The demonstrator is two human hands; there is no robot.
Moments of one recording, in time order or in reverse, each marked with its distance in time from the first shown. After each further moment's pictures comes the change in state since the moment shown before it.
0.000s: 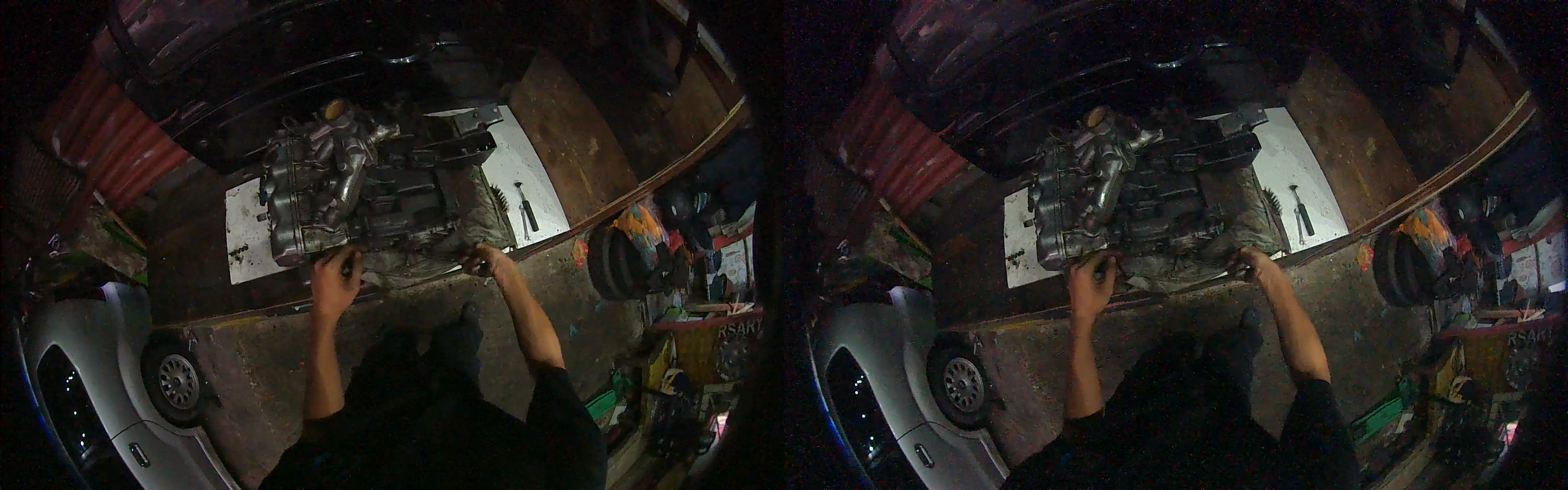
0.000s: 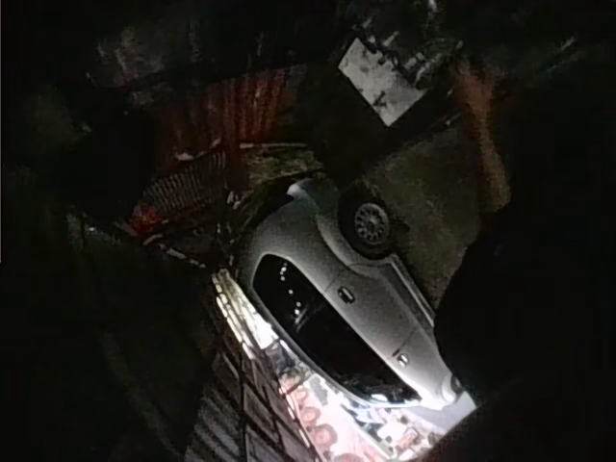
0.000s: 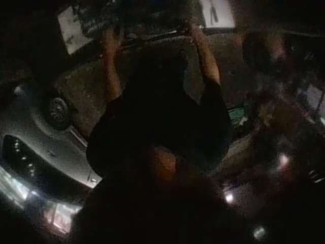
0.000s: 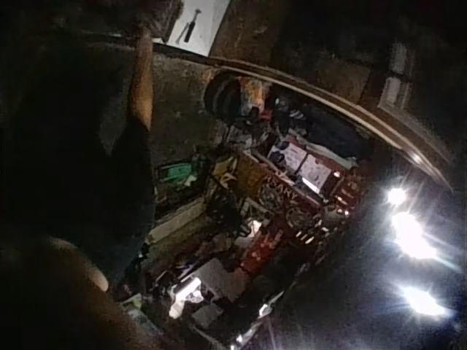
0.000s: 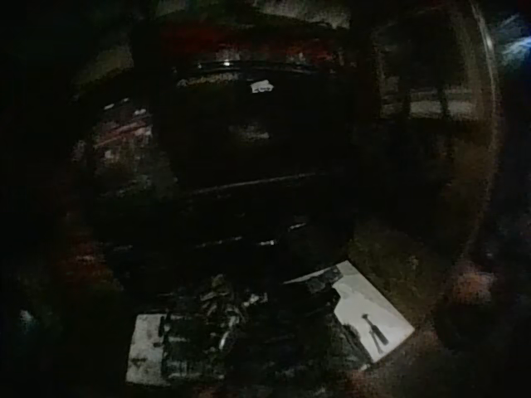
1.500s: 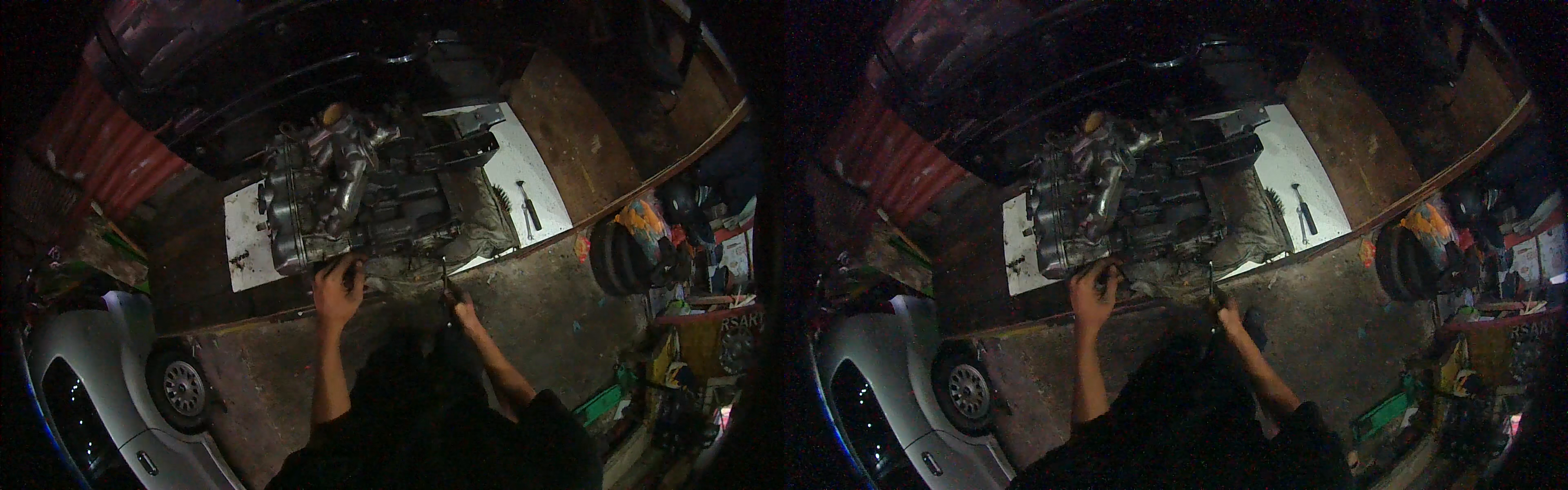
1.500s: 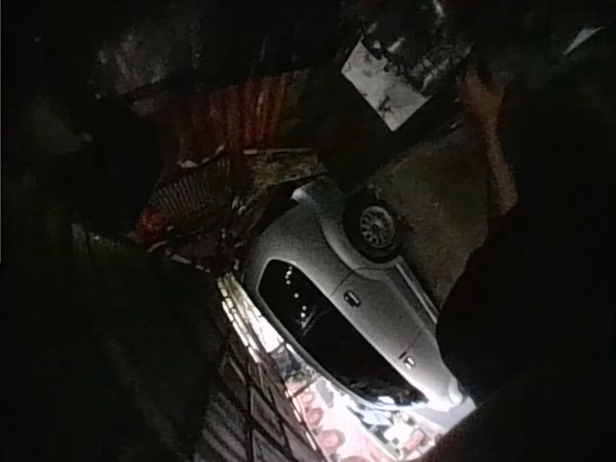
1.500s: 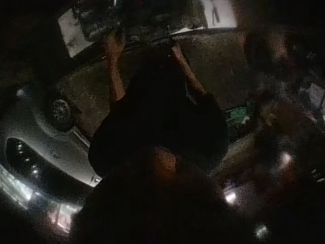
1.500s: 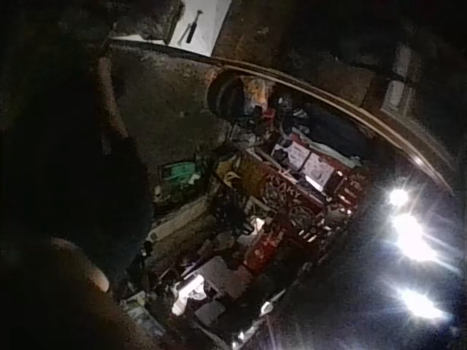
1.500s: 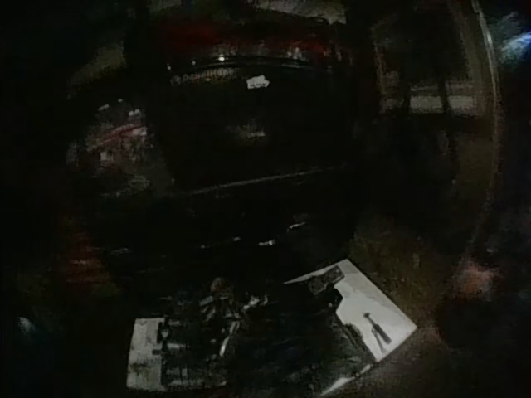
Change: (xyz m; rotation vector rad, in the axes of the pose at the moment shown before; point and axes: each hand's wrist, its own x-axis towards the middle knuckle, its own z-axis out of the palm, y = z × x) left_hand 0.003 0.005 -0.003 -0.097 -0.011 -0.030; right_hand -0.027 0.149 0.079 -0.384 0.337 -0.517
